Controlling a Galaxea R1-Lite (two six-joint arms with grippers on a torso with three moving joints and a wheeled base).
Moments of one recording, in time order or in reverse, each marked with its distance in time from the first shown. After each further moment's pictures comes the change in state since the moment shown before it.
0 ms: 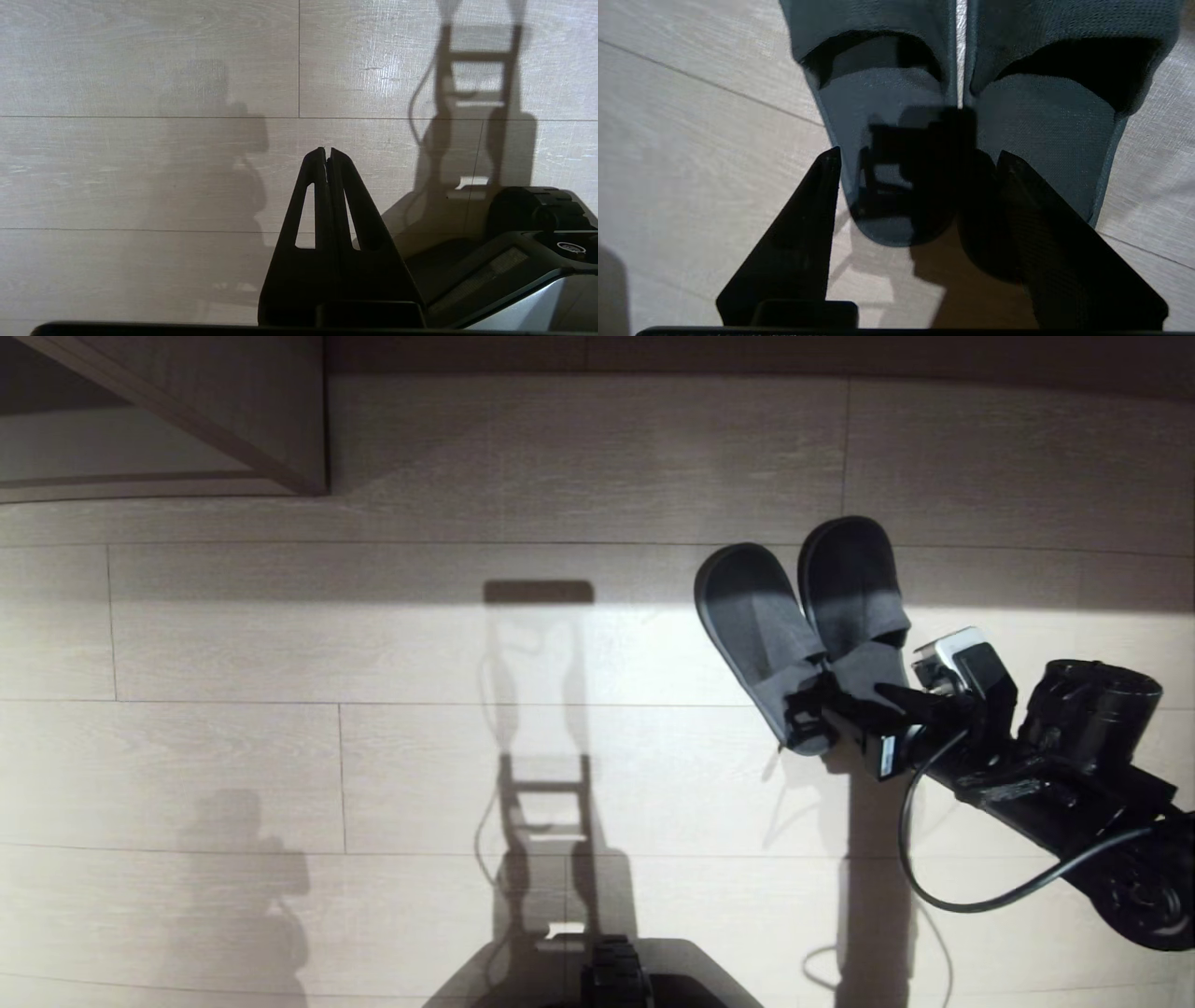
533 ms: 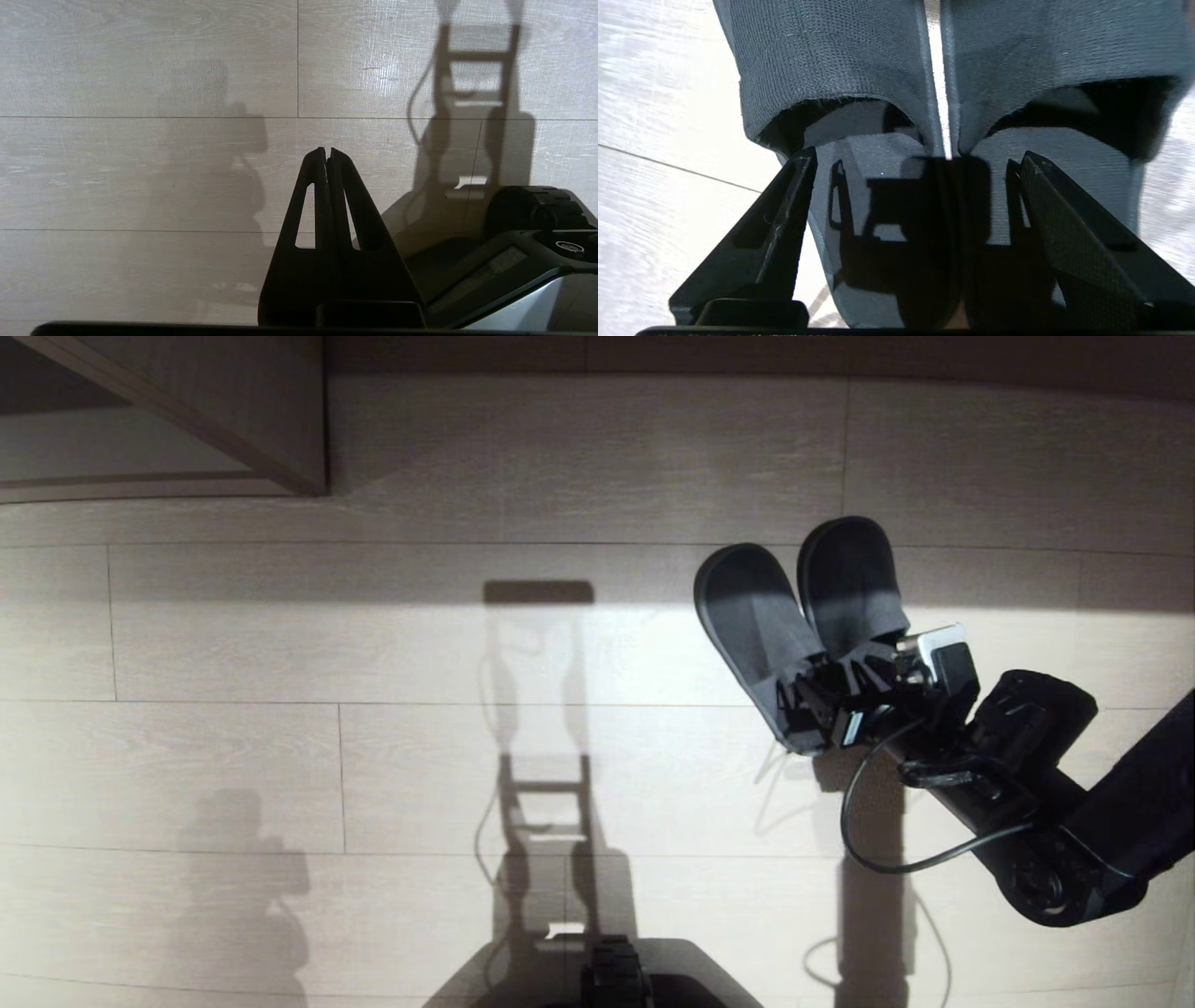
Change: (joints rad) left arm 0.000 0.000 0.000 0.000 -0.001 0.000; right arm 0.002 0.232 -0.083 -0.352 -0.019 0.089
